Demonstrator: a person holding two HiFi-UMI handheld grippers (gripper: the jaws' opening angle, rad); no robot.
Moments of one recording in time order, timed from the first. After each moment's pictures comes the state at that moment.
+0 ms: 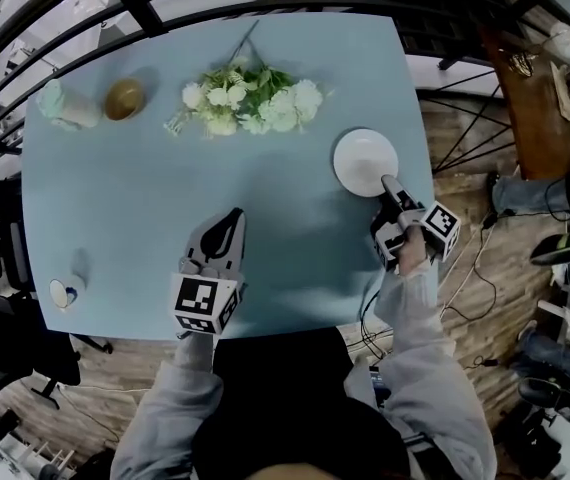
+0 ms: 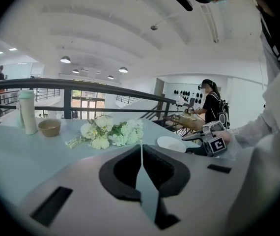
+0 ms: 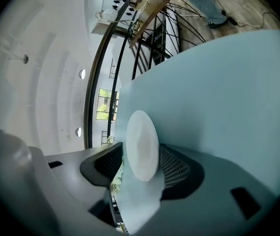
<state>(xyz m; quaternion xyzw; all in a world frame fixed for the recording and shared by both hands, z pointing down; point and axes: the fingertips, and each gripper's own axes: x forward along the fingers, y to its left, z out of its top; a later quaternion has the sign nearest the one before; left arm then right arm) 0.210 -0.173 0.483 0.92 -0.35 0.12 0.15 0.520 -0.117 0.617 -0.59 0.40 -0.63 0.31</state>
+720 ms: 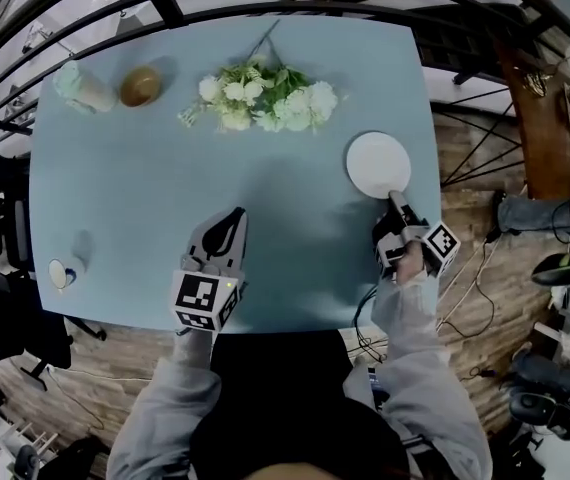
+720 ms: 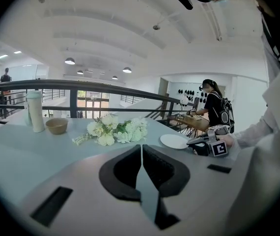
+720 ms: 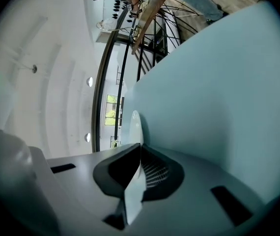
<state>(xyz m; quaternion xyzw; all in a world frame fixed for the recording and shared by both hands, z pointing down) 0.199 -0.167 0.486 0.90 -0.38 0.13 0.15 0.525 -0.115 0.620 -0.58 0.42 -0.60 0.37</state>
